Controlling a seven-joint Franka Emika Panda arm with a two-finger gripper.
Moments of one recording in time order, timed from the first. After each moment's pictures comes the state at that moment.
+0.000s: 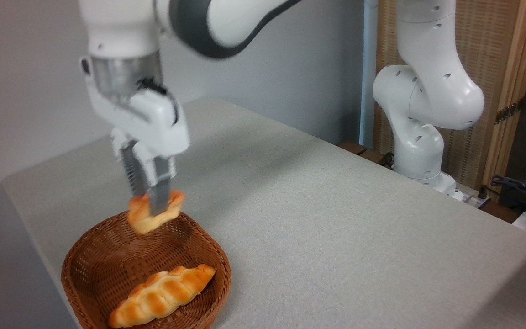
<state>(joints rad) -0.01 0.13 -0.08 -1.58 -0.04 1.85 0.61</state>
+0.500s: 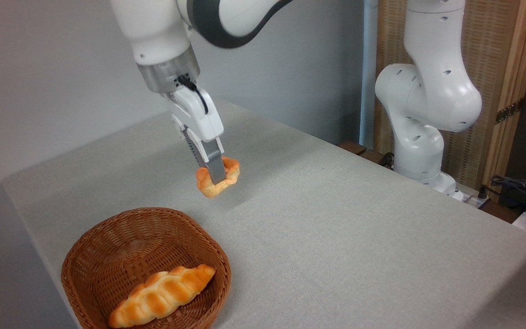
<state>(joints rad) -0.16 -0.01 -0.07 -1.84 -0.05 1.67 0.70</state>
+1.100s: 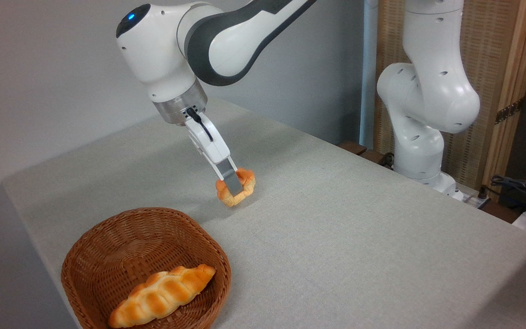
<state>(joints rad) -0.22 0.02 -0.07 -1.96 -0.04 1.70 0.71</state>
